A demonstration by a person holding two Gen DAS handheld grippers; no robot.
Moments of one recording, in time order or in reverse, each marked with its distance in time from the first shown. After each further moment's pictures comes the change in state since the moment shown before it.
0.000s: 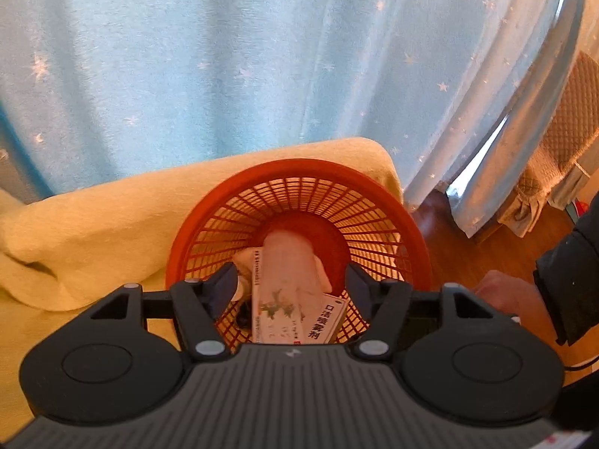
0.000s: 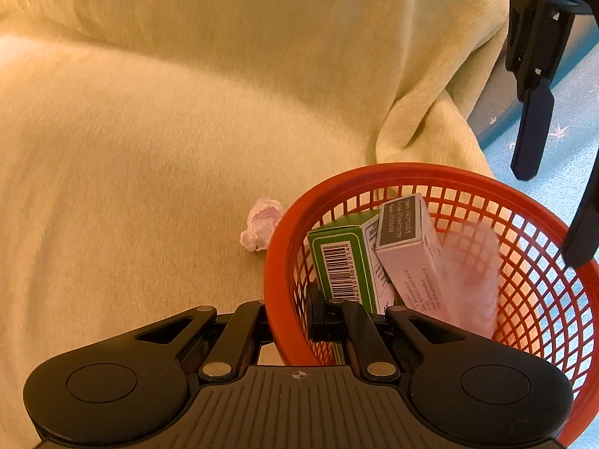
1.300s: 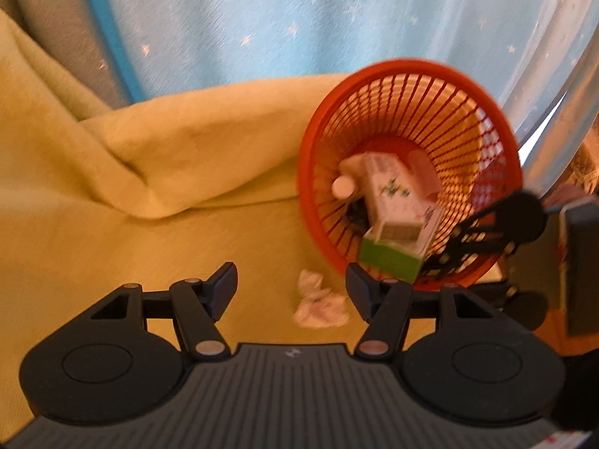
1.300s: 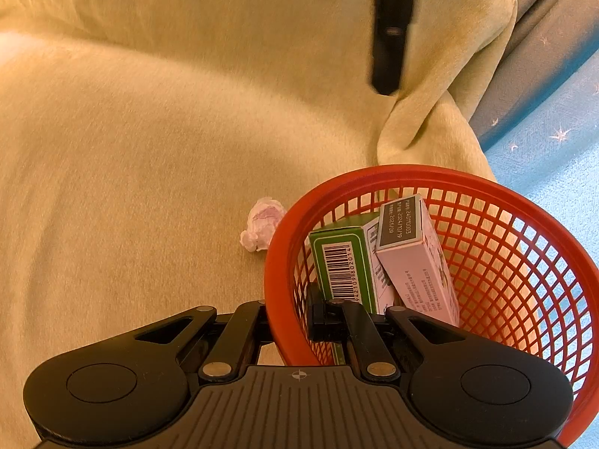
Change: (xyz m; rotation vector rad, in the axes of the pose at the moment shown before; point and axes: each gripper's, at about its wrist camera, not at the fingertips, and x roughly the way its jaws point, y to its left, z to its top) left arm -0.031 0.056 -0.081 -0.063 0.101 0.191; right arm 0.000 0.001 0.000 -0.010 0.004 0.000
